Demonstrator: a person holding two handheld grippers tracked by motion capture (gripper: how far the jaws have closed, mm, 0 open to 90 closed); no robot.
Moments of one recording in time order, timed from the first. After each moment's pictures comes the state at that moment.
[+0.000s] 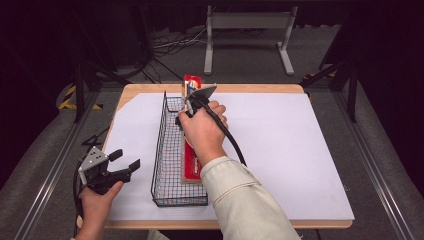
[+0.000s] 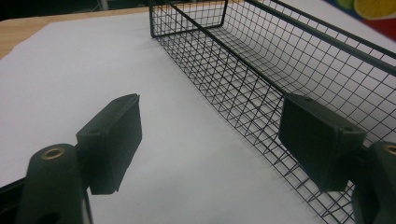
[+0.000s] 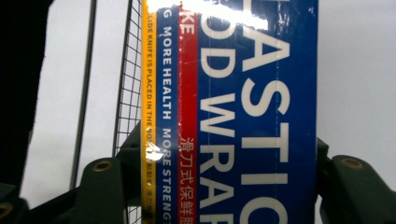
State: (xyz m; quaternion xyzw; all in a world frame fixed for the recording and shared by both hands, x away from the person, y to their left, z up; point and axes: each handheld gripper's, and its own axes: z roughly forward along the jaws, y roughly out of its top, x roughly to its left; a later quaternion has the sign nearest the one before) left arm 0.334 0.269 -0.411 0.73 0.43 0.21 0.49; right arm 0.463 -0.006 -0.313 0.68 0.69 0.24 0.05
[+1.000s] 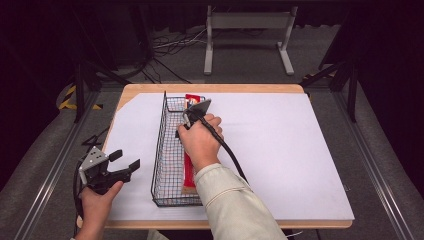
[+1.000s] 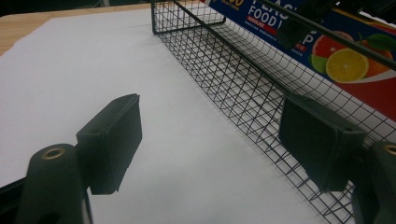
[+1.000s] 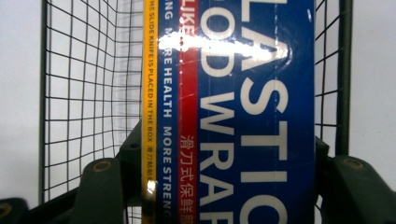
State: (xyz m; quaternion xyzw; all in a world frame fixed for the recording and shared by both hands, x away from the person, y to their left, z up) left arm 0.335 0.269 -0.412 0.73 0.44 0.20 0.48; right arm 0.467 0.002 -0.364 0.70 0.69 0.18 0.03
